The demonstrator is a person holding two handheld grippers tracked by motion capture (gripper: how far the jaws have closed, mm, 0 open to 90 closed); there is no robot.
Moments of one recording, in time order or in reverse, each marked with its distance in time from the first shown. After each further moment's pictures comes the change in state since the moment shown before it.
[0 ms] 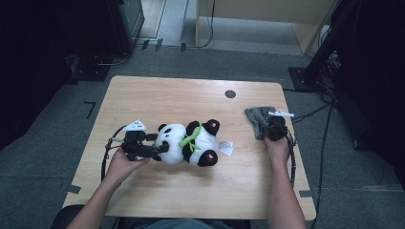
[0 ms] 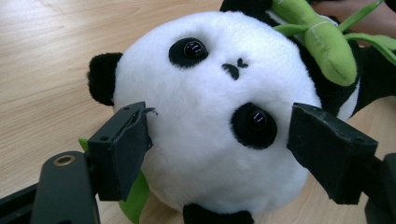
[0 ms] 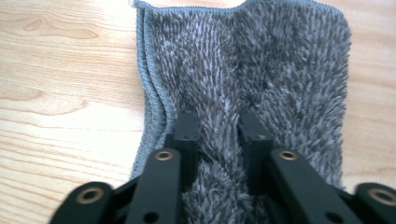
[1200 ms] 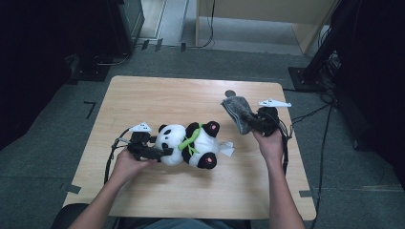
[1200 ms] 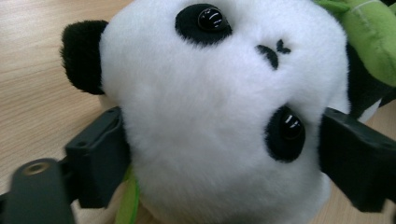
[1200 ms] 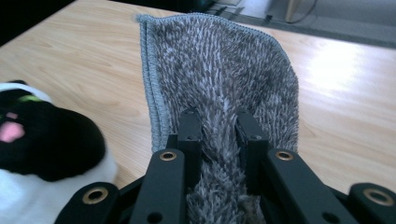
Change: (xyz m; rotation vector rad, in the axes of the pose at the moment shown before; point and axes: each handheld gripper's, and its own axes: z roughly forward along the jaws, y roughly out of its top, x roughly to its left) left arm 0.010 -0.010 0.024 0.045 -0.051 -0.014; right arm 0.075 0.052 -0.082 -0.124 0.294 -0.114
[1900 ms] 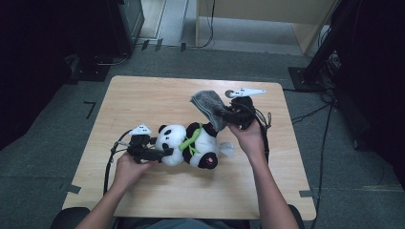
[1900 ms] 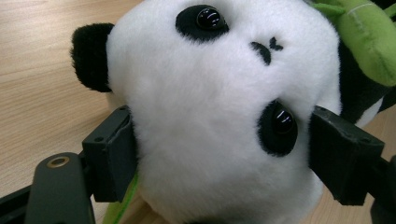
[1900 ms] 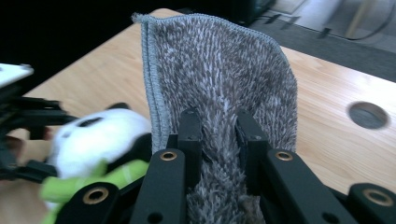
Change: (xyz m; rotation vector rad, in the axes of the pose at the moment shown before) left arm -0.009 -0.005 -0.002 -0.039 0.048 -0.019; right arm 0.084 0.053 0.004 0.027 0.172 -0.101
